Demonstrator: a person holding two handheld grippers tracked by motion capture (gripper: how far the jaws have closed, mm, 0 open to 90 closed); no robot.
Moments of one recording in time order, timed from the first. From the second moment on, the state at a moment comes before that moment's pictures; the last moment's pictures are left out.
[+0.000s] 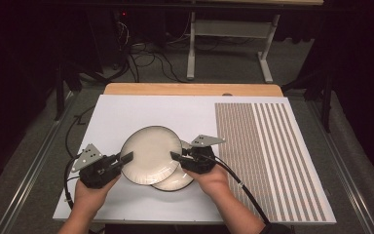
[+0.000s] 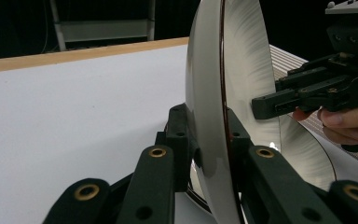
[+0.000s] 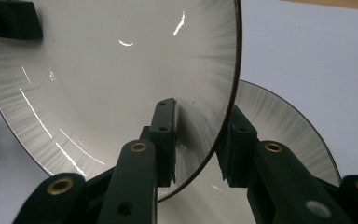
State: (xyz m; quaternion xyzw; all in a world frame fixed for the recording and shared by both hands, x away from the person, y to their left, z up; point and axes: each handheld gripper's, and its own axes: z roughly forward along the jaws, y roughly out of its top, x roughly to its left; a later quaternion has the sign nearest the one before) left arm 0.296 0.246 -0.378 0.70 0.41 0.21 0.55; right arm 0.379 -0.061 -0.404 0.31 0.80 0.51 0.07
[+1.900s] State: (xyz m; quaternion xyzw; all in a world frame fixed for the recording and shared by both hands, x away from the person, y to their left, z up) left arm 0.332 0.117 -0.341 0.75 0.34 0.15 0.55; right arm 0.352 -0.210 -0.341 0.34 0.76 0.52 0.16
